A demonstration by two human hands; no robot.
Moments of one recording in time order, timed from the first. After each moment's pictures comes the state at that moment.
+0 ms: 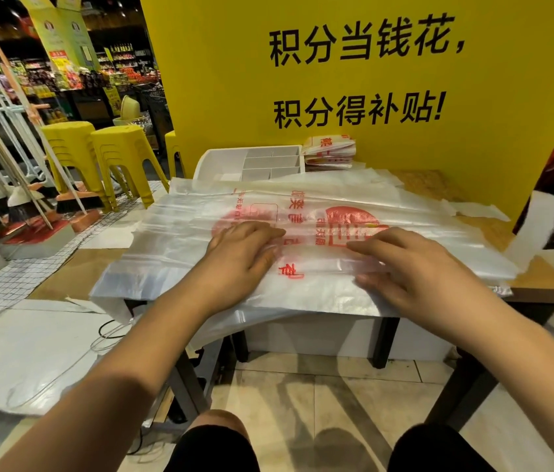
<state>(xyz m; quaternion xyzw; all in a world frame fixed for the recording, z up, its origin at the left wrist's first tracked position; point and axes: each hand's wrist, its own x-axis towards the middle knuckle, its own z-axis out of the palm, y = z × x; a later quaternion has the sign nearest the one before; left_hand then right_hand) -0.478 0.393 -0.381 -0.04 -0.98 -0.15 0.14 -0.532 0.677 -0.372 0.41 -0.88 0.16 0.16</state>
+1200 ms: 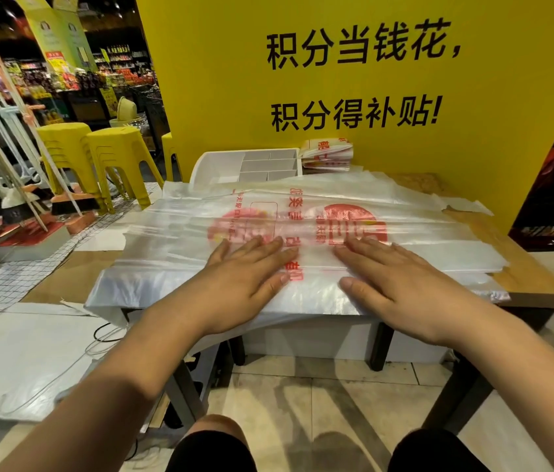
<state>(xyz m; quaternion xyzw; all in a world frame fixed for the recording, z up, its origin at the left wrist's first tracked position) -0.460 0.404 -0.374 -0.08 -1.00 -0.03 0.02 -0.534 0.666 -0.371 0.37 -0.93 0.06 0.00</state>
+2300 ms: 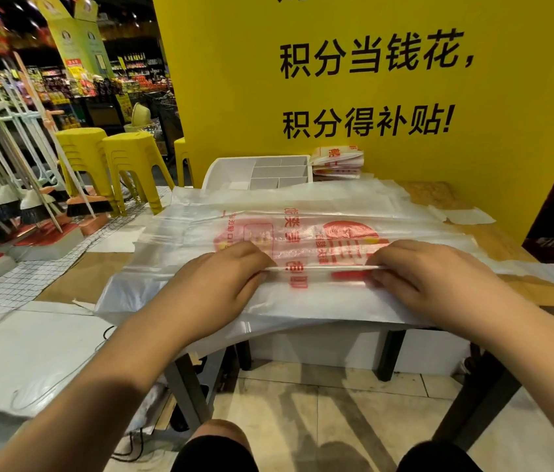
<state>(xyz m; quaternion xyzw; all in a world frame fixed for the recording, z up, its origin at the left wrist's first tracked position) -0.436 0.388 -0.358 -0.10 -0.98 -0.06 0.16 -0.544 0.677 -0.357 0.42 -0.89 0.10 0.17</state>
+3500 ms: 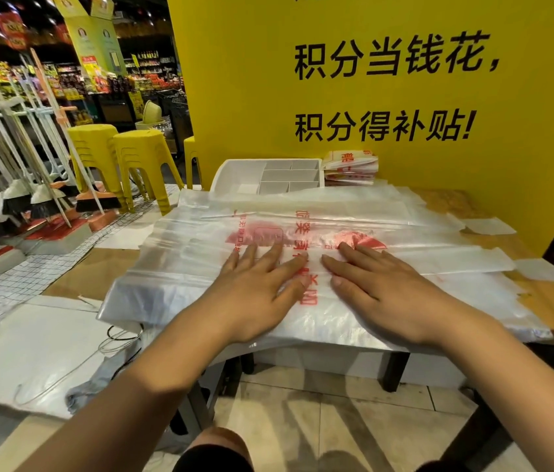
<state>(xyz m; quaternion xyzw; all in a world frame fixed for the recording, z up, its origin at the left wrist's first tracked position) -0.471 0.409 -0.375 0.03 -1.00 -0.06 -0.01 -0.562 0.623 -0.375 0.40 -0.91 0.09 -0.03</state>
